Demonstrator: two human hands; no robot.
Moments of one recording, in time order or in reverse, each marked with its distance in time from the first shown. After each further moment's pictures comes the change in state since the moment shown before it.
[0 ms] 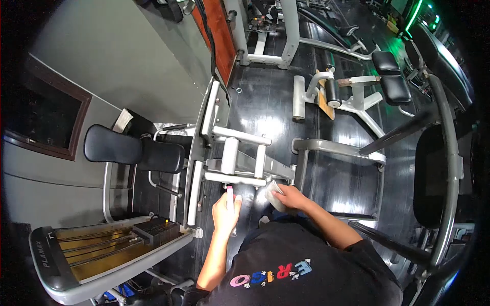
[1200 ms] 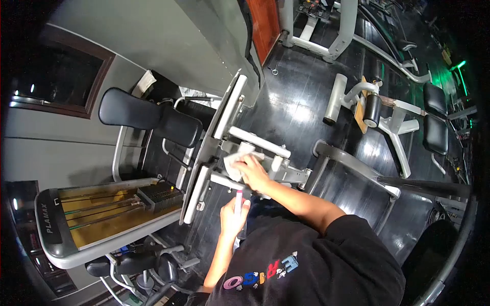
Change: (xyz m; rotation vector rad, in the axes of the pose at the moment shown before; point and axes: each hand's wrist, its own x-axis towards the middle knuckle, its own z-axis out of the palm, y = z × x) left_hand 0.038 0.026 0.044 -0.051 0.028 -0.386; right_hand 0.193 -0.057 0.024 -0.017 0.153 -0.559
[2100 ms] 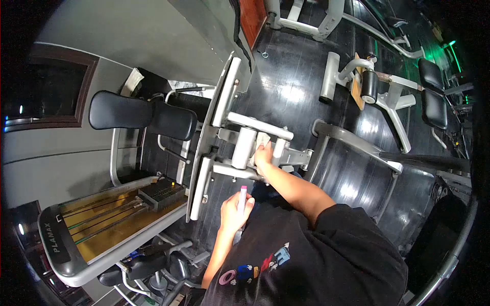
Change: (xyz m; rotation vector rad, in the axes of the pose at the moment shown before) left_hand 0.001 -0.017 -0.032 0.100 -0.177 0.207; right_hand -0.005 0.065 0.089 0.320 0.540 1.212
